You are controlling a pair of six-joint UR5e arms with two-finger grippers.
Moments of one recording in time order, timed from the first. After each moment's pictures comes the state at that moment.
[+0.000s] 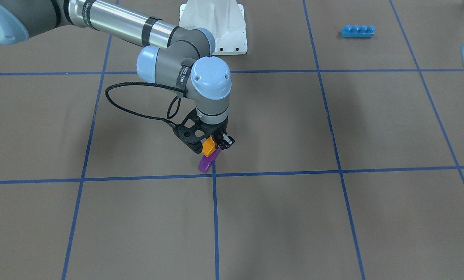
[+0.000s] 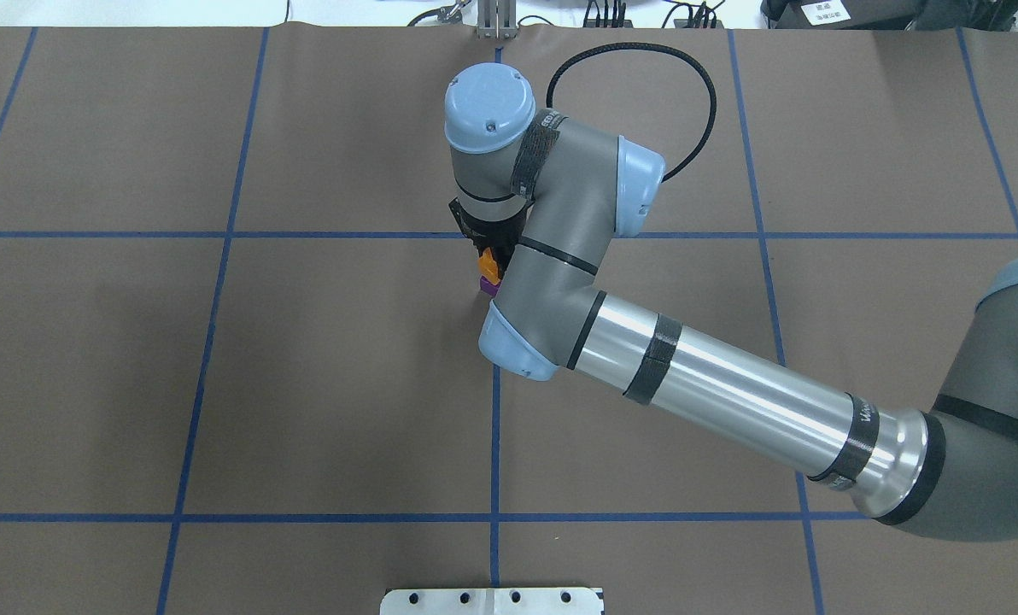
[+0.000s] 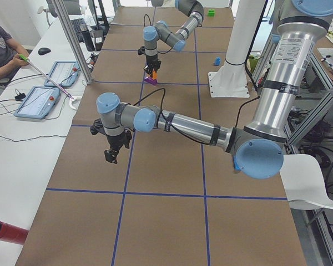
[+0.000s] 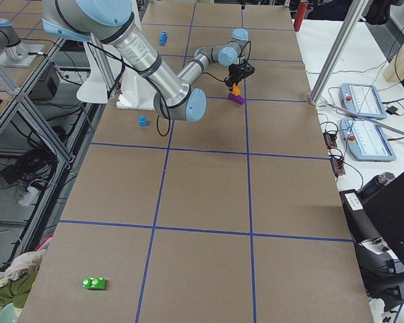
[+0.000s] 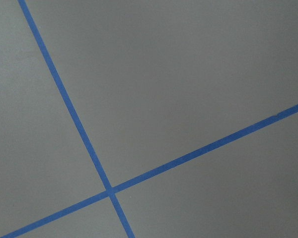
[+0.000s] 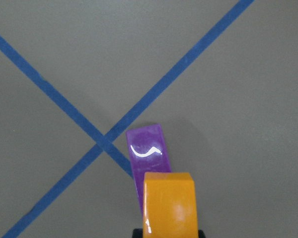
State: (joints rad) left arm -1.37 -1.81 -1.57 -1.54 -2.24 0.16; right arm 0.60 -0.58 1.25 -1.57 1.97 1.91
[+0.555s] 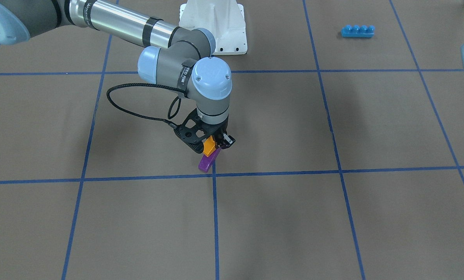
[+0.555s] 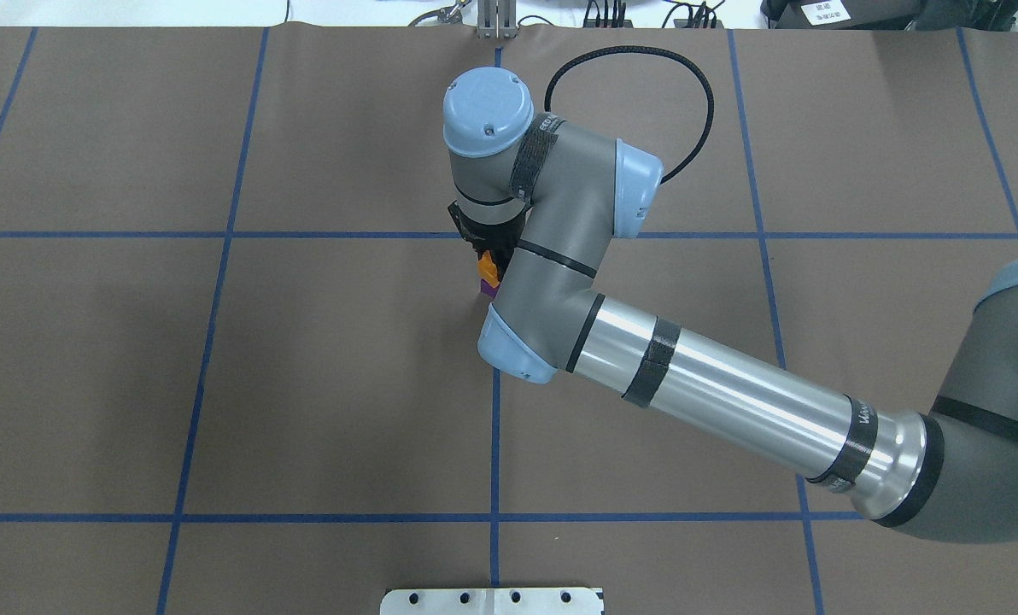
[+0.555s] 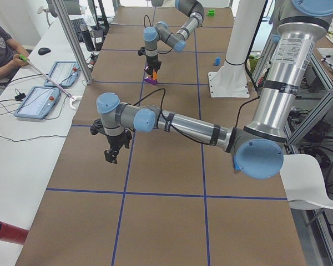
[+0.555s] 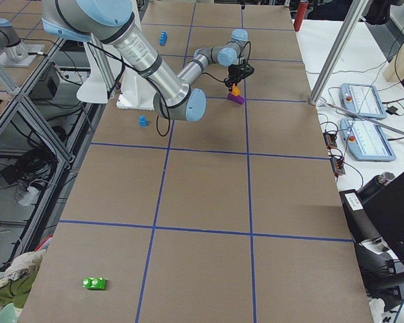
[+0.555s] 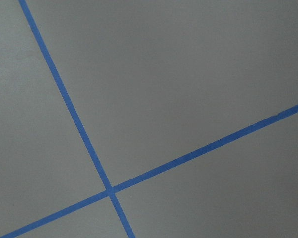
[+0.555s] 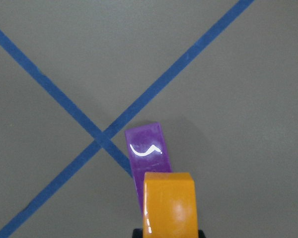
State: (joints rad) left arm -1.37 -1.81 -1.57 -1.54 -2.24 0.16; right arm 0.60 -0.58 1.24 -1.57 1.97 1.88
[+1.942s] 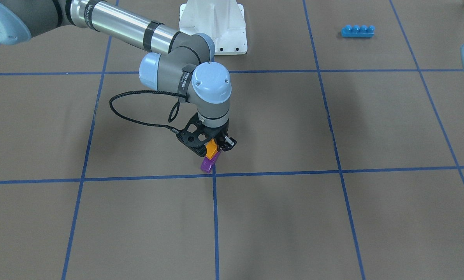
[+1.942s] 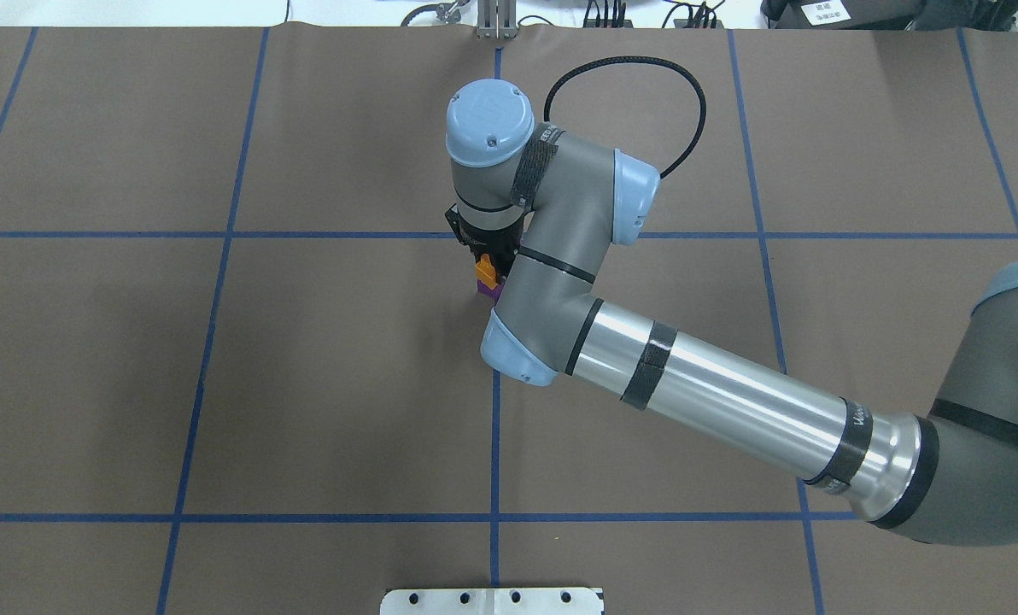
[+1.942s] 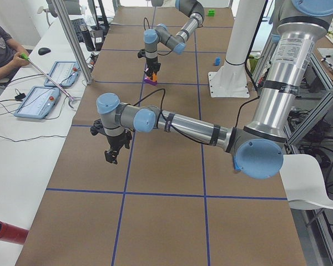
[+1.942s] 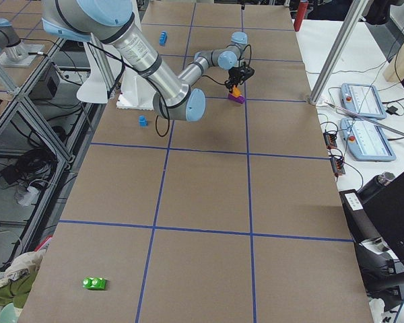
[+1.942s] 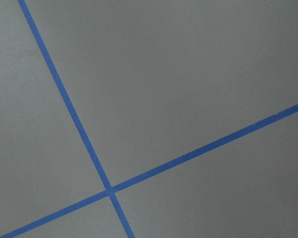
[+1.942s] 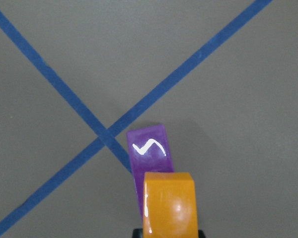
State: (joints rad) left arm -1.37 -1.81 -1.57 -1.54 -2.24 0.16; right arm 0.59 -0.58 1.20 -1.50 1.96 1.85
